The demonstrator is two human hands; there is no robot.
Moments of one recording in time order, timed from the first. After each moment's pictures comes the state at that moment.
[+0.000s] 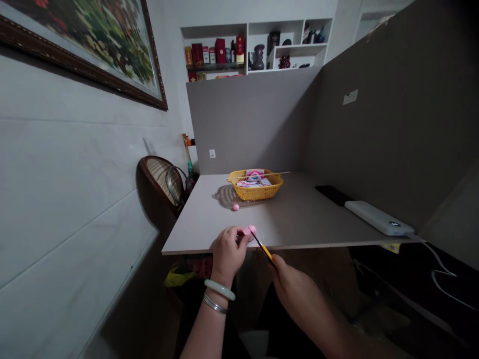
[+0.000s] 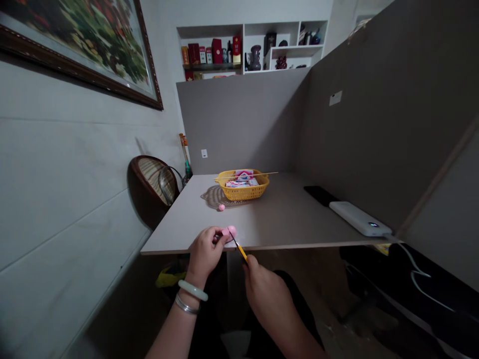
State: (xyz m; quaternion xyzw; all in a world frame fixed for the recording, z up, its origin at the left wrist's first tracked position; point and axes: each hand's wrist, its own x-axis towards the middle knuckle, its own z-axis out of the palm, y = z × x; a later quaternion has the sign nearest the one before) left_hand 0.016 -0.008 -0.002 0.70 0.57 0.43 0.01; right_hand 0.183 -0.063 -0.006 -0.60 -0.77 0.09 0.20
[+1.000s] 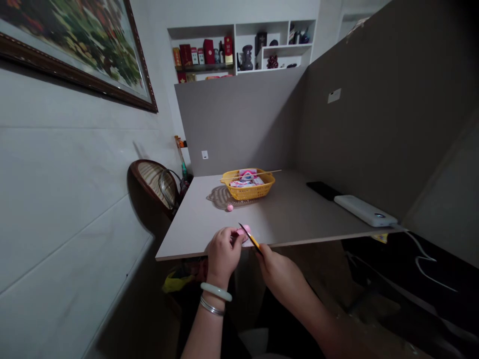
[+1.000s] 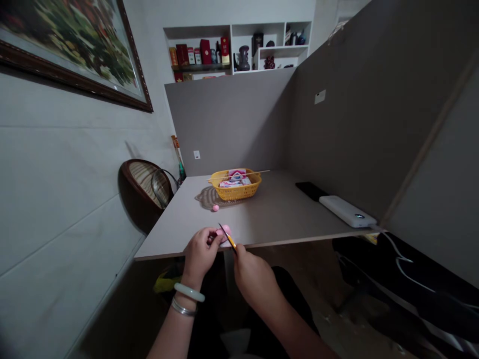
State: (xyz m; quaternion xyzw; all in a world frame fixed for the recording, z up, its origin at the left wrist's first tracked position) left_hand 0.014 -0.005 -0.004 0.69 0.58 0.43 0.02; right_hand 0.174 -0.052 0.002 -0.61 -0.76 0.09 0.19
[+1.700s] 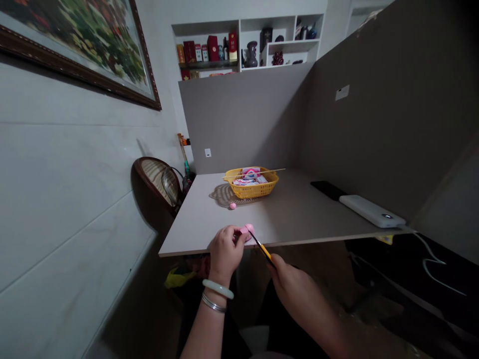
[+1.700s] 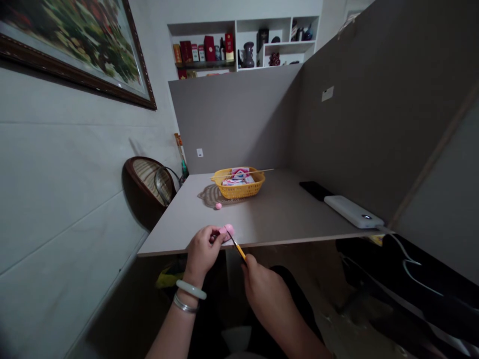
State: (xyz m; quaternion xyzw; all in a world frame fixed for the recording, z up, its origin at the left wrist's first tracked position) left_hand 0.014 -0.006 -0.002 0.70 0.58 0.43 0.02; right_hand 0.185 -0.065 -0.004 -0.61 -0.76 0.10 0.20
